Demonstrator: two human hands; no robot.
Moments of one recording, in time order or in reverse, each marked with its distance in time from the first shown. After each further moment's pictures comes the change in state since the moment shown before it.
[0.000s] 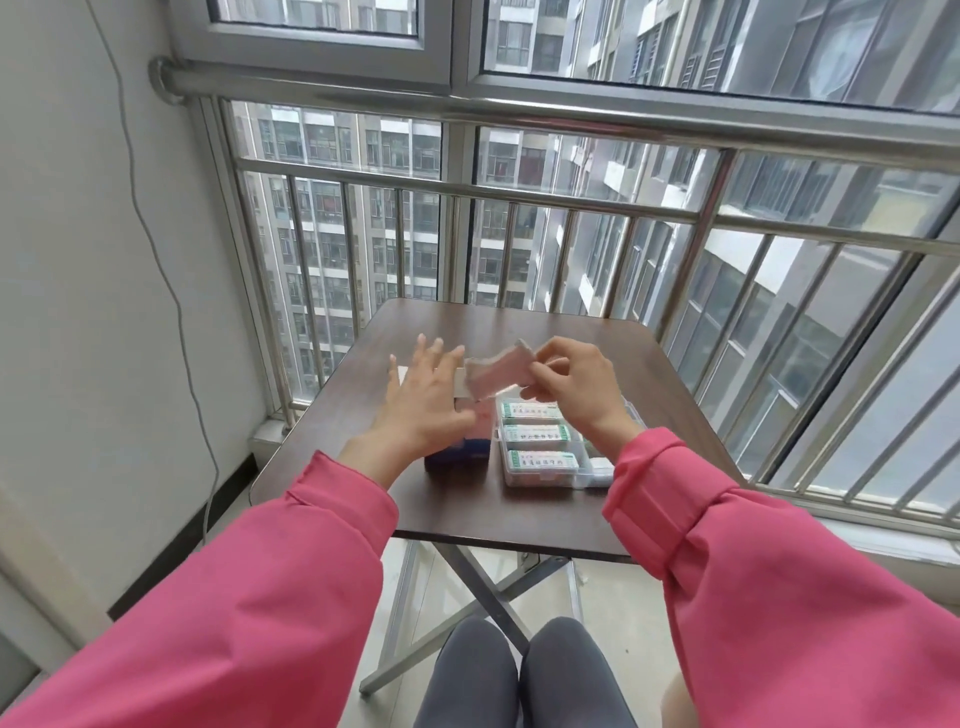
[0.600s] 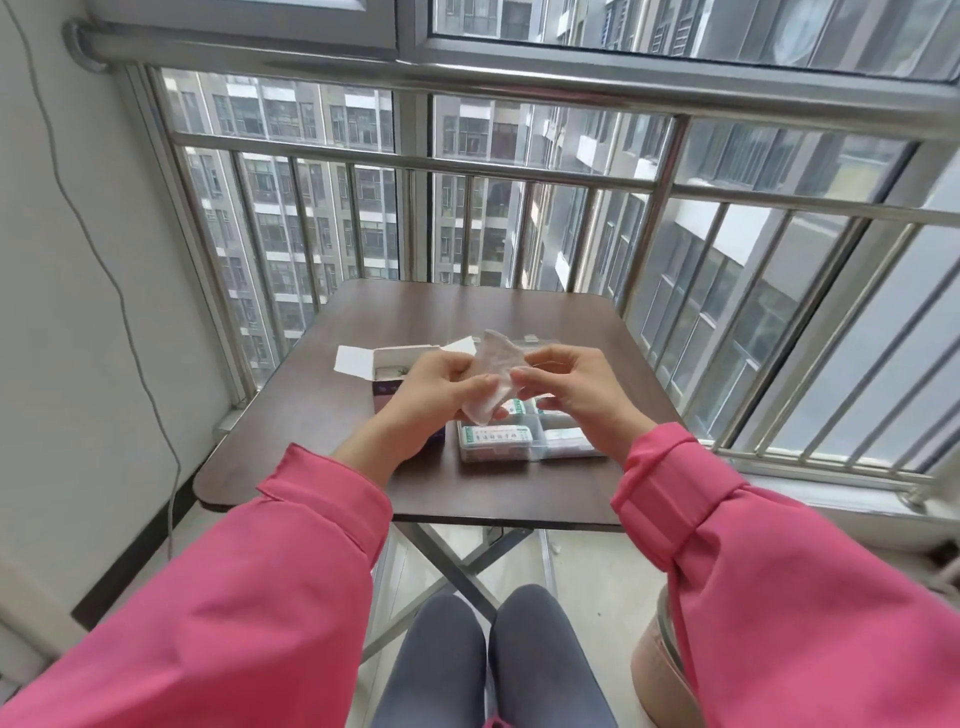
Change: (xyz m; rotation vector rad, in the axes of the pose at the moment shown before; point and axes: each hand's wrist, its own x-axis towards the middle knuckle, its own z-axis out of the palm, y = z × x) left_hand -0.011 0.059 0.016 -1.153 -0.199 -0.063; right_hand -0.029 0.022 -0.042 0.381 -0.141 0.184
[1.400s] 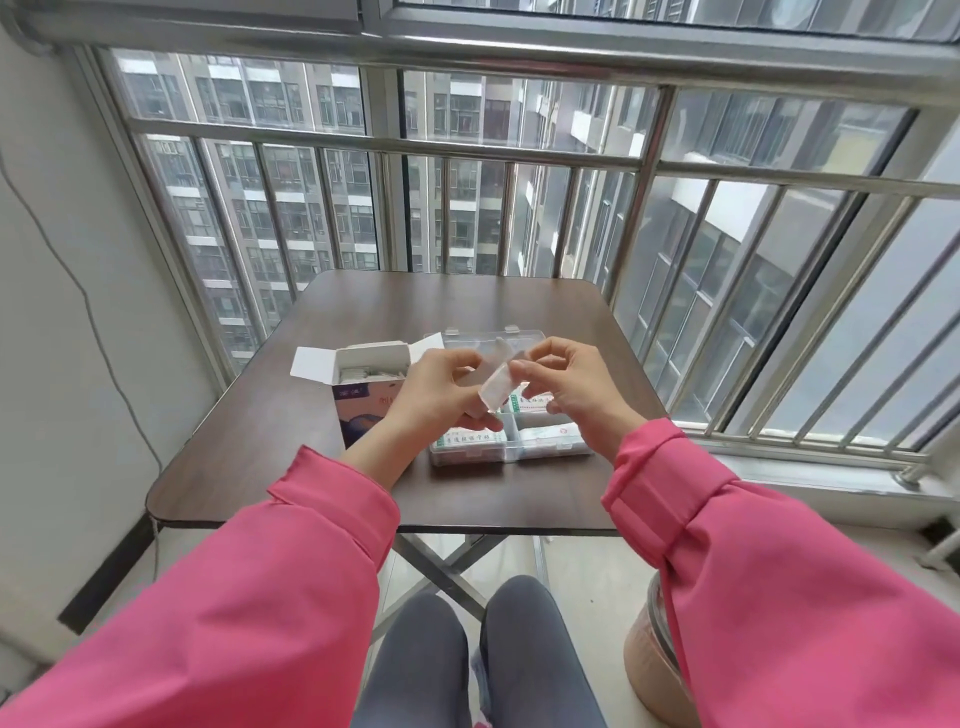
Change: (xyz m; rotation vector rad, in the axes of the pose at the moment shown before) left_hand 0.030 -0.008 0.033 0.168 0.024 -0.014; right_hand 0.014 0.015 -0.029 -0.031 0.119 0.052
